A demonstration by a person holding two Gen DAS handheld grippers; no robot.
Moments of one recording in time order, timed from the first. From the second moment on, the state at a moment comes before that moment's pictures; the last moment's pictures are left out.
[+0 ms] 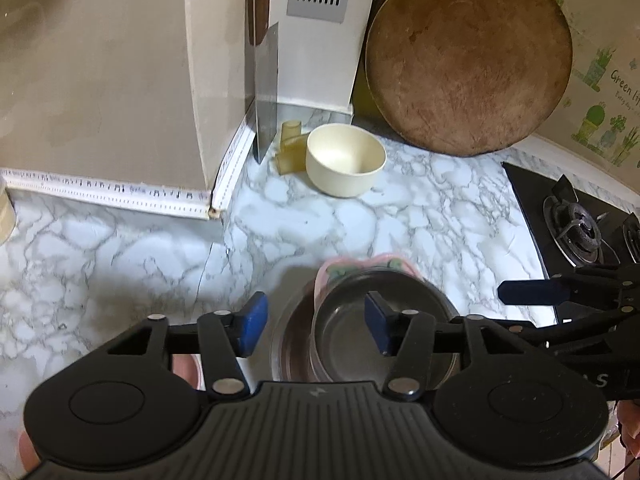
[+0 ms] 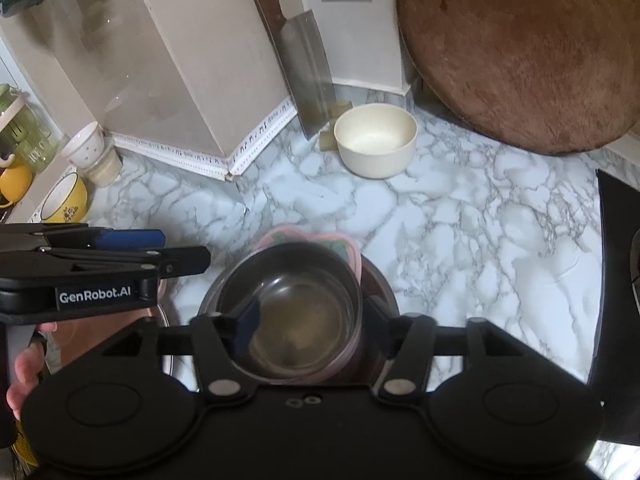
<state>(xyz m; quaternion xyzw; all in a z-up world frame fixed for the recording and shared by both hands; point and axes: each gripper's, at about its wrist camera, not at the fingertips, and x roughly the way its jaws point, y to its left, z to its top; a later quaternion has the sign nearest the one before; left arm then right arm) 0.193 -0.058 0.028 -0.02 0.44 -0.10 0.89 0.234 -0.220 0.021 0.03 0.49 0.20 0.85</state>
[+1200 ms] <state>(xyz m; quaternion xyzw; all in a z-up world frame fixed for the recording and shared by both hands) 0.396 -0.109 -0.027 -0.08 0.46 -0.01 0.89 0.444 -0.288 -0.045 0.10 0.50 0.12 0.85</state>
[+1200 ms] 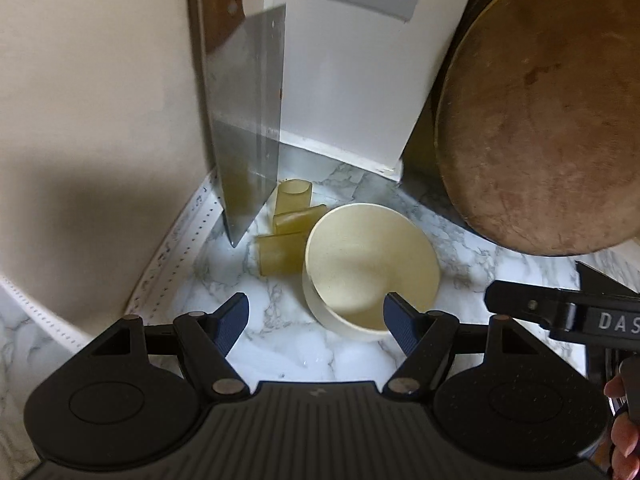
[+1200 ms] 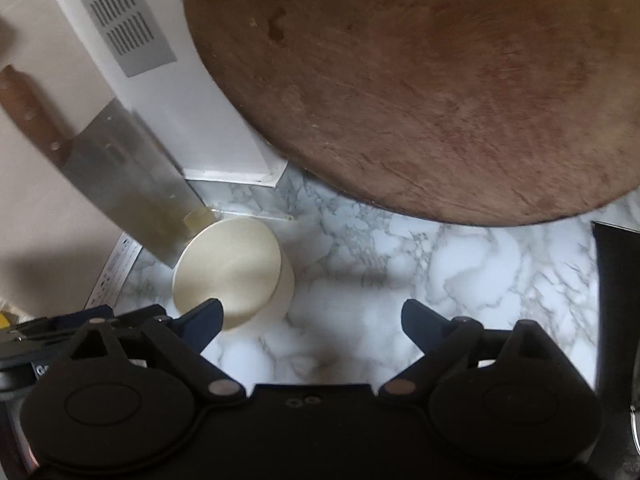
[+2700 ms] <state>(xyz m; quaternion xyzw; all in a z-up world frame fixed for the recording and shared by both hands) 0.417 -0.111 -0.042 -0.08 0.51 -0.02 0.86 0.459 -0.245 -0.068 0.06 0.54 0.15 0.83</state>
